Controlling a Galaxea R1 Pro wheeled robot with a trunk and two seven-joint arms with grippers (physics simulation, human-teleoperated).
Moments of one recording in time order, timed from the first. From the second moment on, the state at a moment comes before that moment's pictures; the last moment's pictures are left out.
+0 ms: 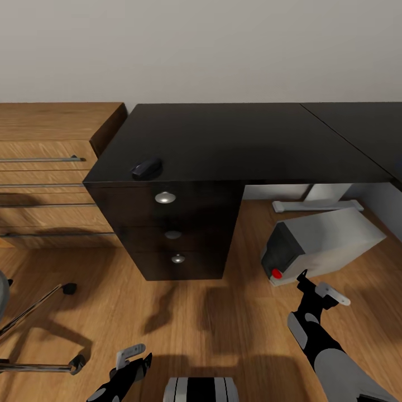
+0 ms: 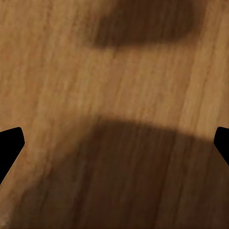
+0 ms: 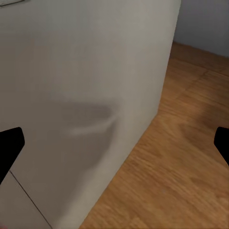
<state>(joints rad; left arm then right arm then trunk) -0.28 -0.03 0.06 -0.62 0.25 0.00 -0.06 -0.67 -0.05 -0.22 -0.46 -0.21 -0.61 -0.42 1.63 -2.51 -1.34</state>
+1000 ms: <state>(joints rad) -0.28 -0.03 0.06 -0.62 0.25 0.00 -0.06 -0.67 -0.05 -0.22 -0.46 -0.21 -0.61 -0.42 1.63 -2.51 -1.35</state>
